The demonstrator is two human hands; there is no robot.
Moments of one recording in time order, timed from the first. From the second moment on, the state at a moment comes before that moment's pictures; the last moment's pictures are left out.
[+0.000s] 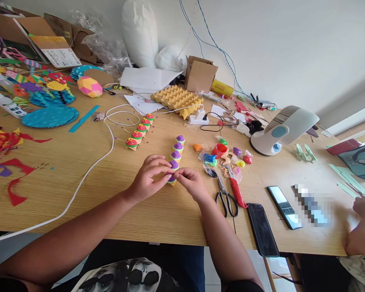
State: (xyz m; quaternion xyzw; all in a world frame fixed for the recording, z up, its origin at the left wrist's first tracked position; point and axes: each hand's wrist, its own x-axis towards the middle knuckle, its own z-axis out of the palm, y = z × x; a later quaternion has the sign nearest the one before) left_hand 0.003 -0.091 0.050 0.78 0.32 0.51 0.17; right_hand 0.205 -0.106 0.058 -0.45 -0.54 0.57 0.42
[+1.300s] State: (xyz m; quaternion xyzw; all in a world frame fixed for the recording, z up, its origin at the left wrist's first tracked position) left_hand 0.005 -0.090 0.048 0.78 0.35 0.49 0.15; right_hand 0.203 -0.106 0.055 -0.47 -0.60 0.50 0.42
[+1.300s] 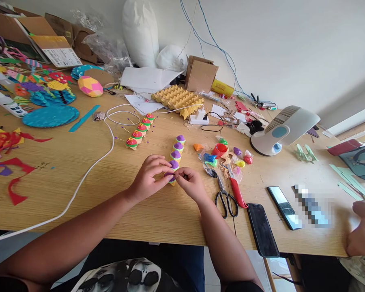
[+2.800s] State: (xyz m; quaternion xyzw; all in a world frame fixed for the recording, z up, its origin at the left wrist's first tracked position) left_hand 0.007 -0.087 0.047 0.74 0.35 0.51 0.25; right_hand 0.198 -0.106 0.062 -0.45 -0.43 0.68 0.39
